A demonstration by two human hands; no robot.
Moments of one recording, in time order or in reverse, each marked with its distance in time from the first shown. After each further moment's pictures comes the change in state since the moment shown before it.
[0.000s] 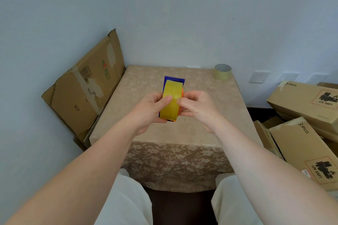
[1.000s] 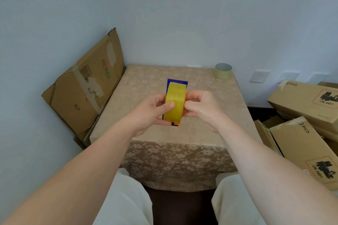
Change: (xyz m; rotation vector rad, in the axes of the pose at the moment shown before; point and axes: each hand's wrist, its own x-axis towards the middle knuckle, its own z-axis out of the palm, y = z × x) left_hand -0.002 -0.006 -0.004 -0.023 -0.113 0.022; right_hand -0.002 0.000 -0.007 -0.066 -0.017 0.023
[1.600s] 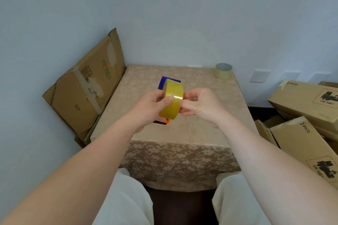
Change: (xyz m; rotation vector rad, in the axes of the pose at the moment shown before) left_hand 0.004 0.008 0.000 0.170 0.150 0.032; right_hand 0.000 -0.012 -0.002 -0.120 -0.048 0.002
